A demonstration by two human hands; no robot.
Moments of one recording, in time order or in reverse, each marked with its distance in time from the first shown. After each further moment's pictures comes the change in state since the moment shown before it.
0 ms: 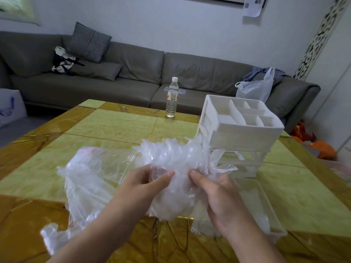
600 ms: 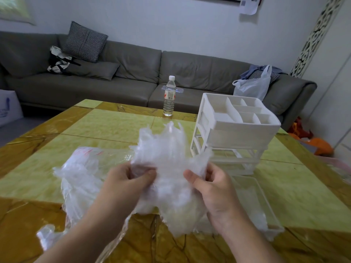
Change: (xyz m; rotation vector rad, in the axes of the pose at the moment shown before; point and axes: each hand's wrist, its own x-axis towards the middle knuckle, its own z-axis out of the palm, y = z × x) left_hand 0.005 0.001 -0.011 0.057 0.258 -0.021; right_hand 0.004 0.004 0.000 -0.143 0.085 -0.062
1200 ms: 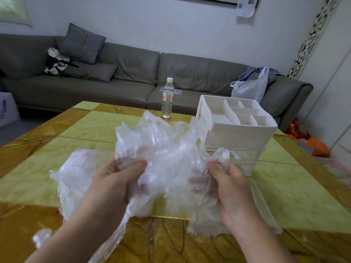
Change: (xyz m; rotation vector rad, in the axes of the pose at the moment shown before) left_hand -0.010 0.025 0.004 -0.380 -0.017 -0.062; right_hand 0.002 -0.022 -0.017 0.164 0.090 0.033
